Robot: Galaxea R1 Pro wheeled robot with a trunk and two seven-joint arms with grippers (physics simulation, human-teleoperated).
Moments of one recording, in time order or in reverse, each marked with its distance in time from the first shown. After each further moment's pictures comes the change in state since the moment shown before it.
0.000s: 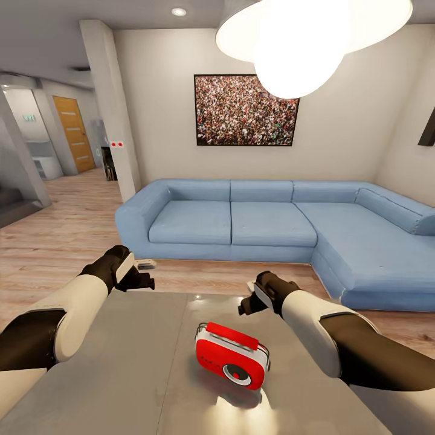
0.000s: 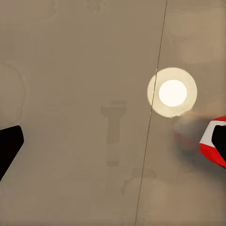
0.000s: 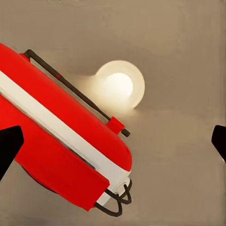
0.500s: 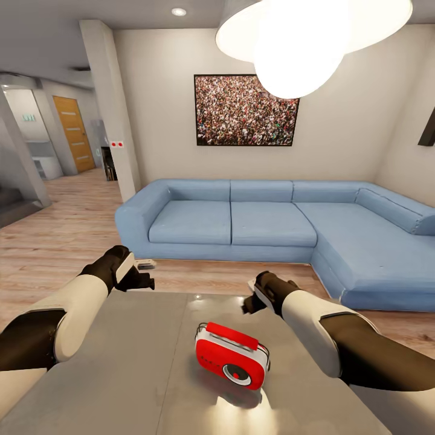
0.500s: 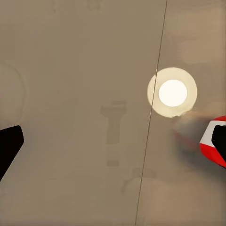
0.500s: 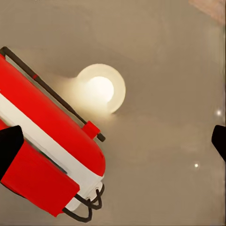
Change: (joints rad) left arm 0.000 0.000 0.000 0.000 0.000 0.000 0.000; right arm 0.000 0.000 0.002 -0.001 0.115 -0.027 0.001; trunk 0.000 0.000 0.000
